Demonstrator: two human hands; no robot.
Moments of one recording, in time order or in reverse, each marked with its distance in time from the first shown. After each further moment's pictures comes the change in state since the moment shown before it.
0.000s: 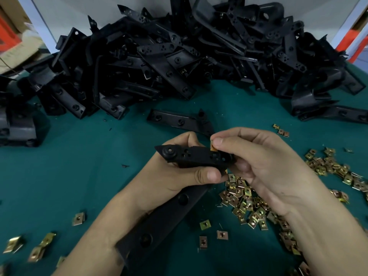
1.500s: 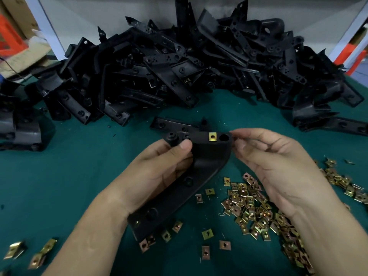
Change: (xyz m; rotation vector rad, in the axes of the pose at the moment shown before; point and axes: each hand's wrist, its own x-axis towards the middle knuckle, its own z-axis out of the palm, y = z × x) left_hand -0.005 0.006 -0.025 -0.116 0.016 -0.013; right_hand 0.013 0.014 -0.022 0.134 0.135 -0.189
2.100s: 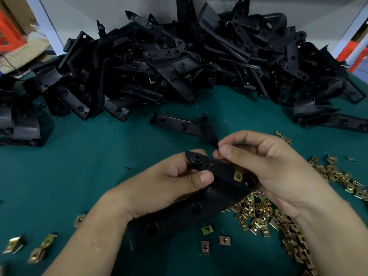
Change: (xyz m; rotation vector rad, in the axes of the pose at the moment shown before) left_hand -0.005 -0.006 0.009 0.293 -0.203 -0.139; right_hand -0.010 -0.011 0.008 -0.143 -0.220 0.156
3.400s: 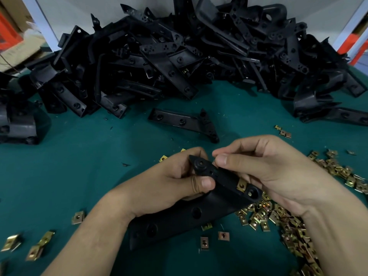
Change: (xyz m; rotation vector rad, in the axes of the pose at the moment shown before) left_hand 0.003 -0.001 0.002 0.155 -0.051 0.065; right_hand -0.004 -0.002 -0.002 -0.027 -0.094 0.125
